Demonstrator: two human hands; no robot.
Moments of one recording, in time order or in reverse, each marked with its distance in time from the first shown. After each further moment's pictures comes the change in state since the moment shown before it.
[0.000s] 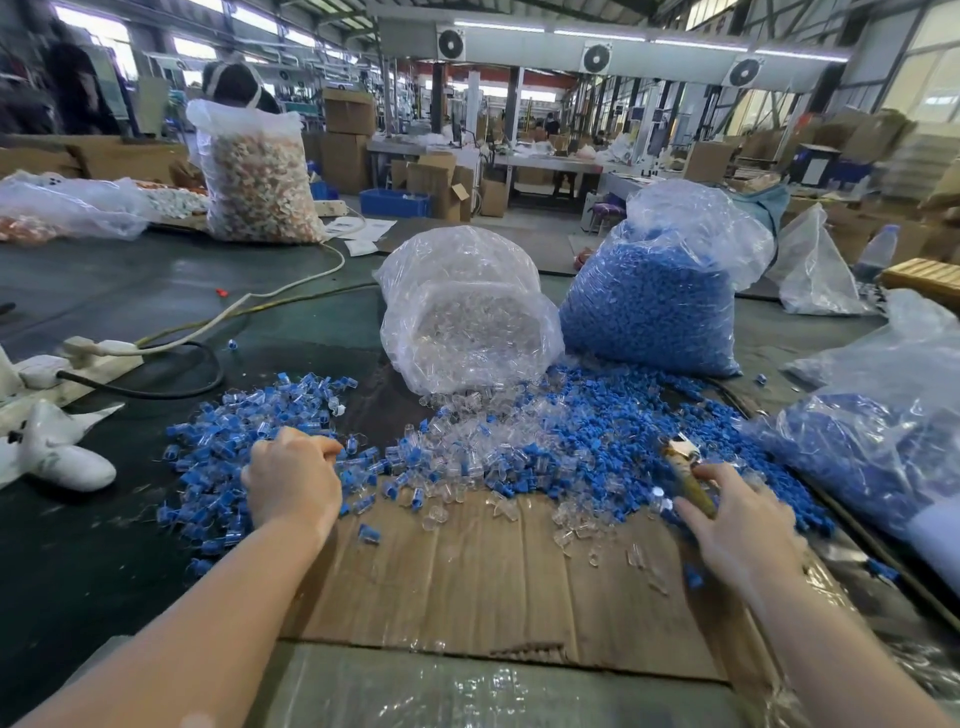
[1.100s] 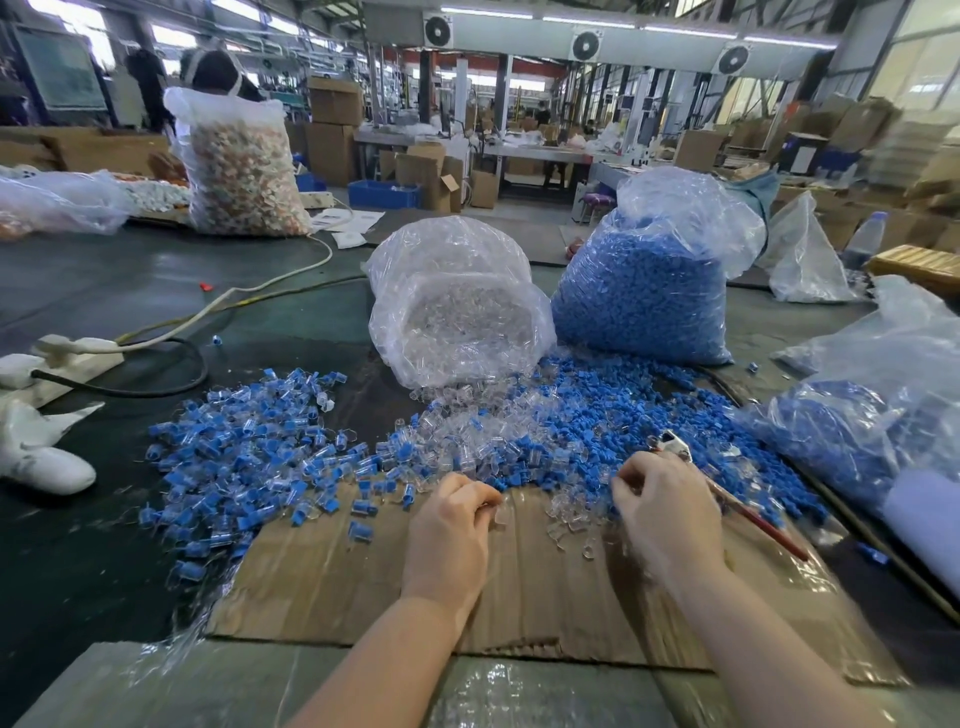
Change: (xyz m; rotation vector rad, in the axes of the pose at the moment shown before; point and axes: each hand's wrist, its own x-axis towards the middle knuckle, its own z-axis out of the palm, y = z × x) left_hand -0.097 0.075 0.041 -0.499 -0.192 0.435; right_hand -0.018 -0.048 0.018 0.110 0.174 -0.270
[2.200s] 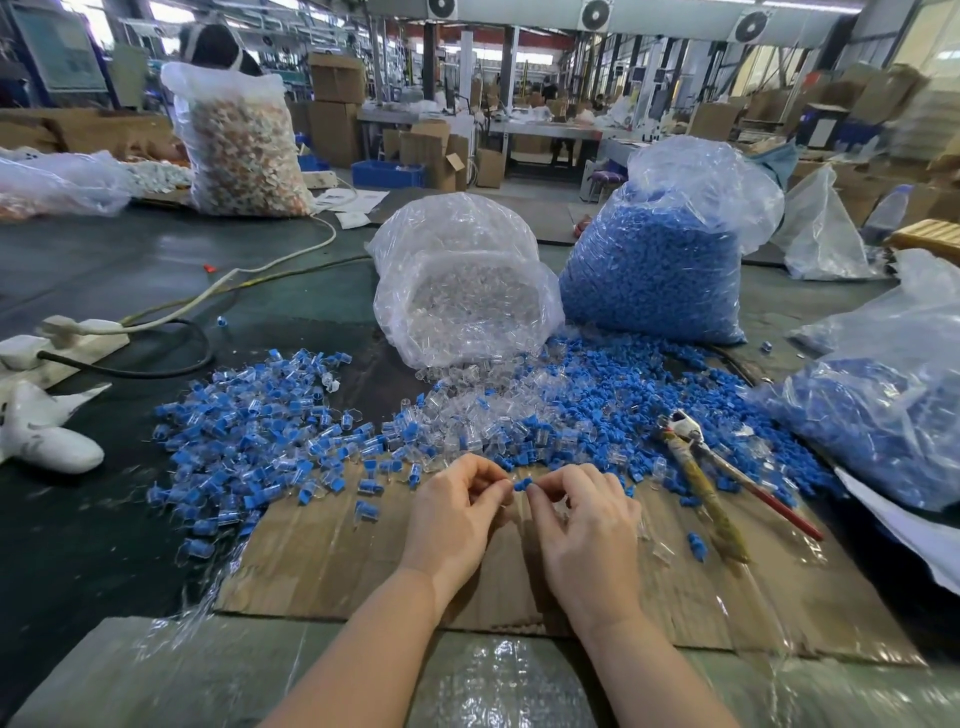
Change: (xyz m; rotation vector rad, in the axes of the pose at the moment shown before) left_hand 0.001 0.002 -0.012 -0.409 -0.161 -0.242; right_hand -0.058 -0.053 0.033 0.356 0.144 -0.148
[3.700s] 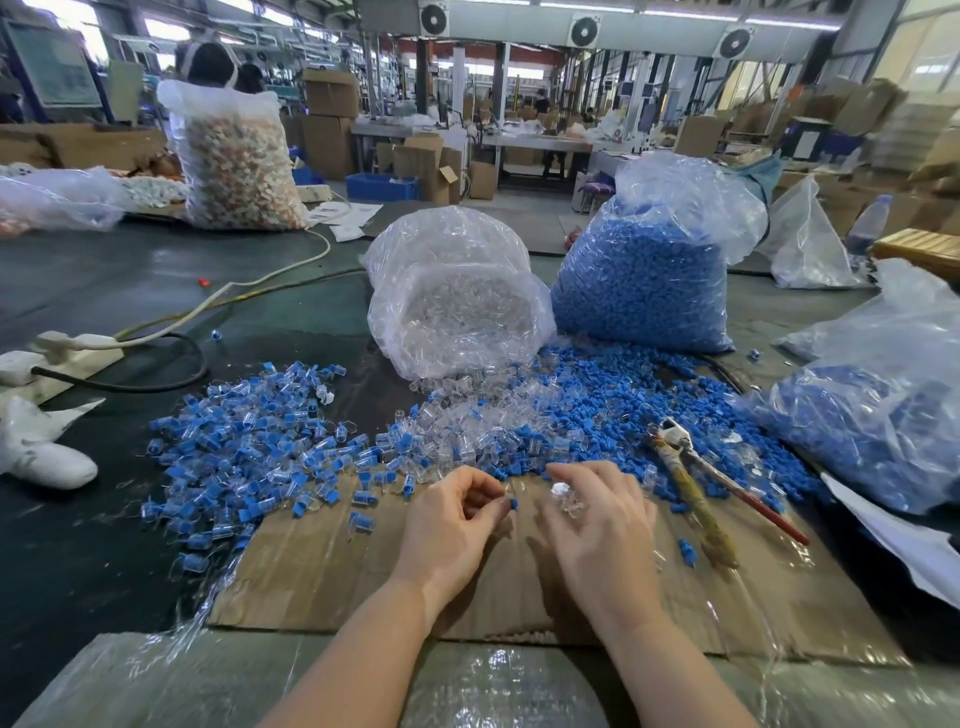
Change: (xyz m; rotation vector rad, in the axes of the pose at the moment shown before) left_hand 0.000 0.001 -0.001 0.042 -0.033 0.036; right_hand 0.008 0.011 -0.015 -0.078 -0.001 -0.049
